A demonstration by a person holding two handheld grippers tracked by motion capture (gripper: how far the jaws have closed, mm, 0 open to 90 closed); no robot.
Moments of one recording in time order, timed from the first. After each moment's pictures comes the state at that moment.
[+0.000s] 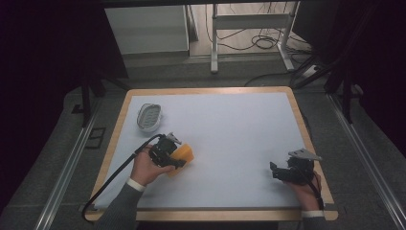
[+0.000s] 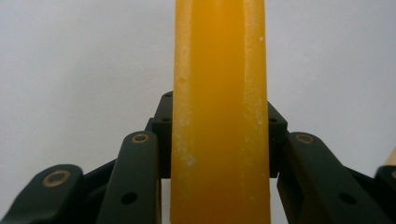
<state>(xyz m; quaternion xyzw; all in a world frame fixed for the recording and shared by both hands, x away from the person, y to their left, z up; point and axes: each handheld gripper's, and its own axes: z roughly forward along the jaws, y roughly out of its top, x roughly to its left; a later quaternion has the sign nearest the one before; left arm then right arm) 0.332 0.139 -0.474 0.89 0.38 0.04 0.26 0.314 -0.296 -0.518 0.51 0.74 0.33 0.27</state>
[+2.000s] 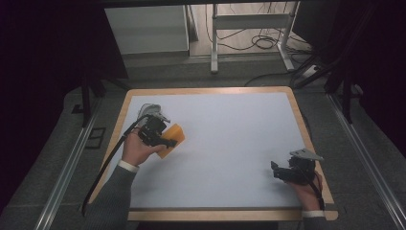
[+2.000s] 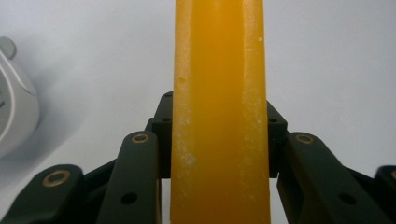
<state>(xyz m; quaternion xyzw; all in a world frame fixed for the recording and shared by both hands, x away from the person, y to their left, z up) 0.370 0.171 -0.435 0.87 0.41 0.07 0.28 0.314 -0.298 -0.516 0.52 0.74 0.33 0.27</state>
